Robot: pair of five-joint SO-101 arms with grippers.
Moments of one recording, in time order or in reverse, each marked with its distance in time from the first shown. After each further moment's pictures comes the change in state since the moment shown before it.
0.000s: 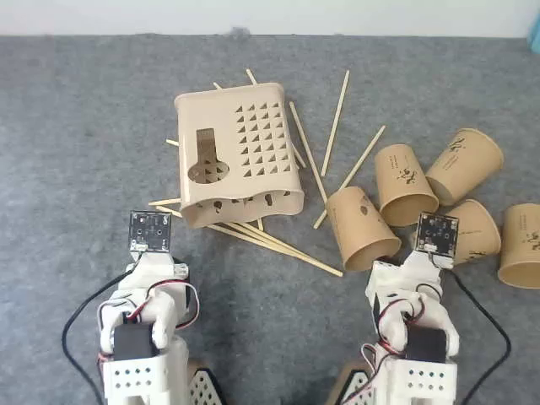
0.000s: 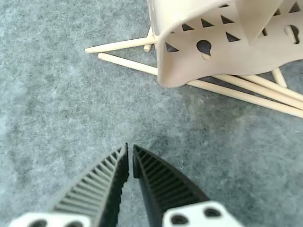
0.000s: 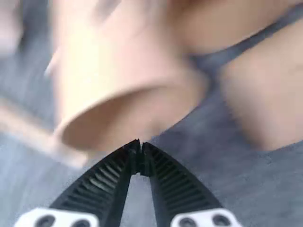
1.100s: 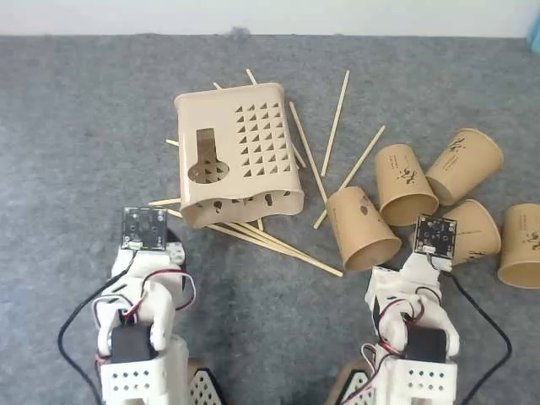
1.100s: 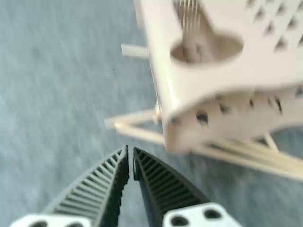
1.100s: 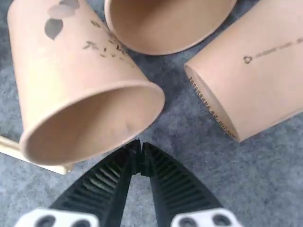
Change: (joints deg) left arm 0.4 0.0 -2.8 -14.1 -3.6; right arm 0.2 0.0 0.0 3.8 0.0
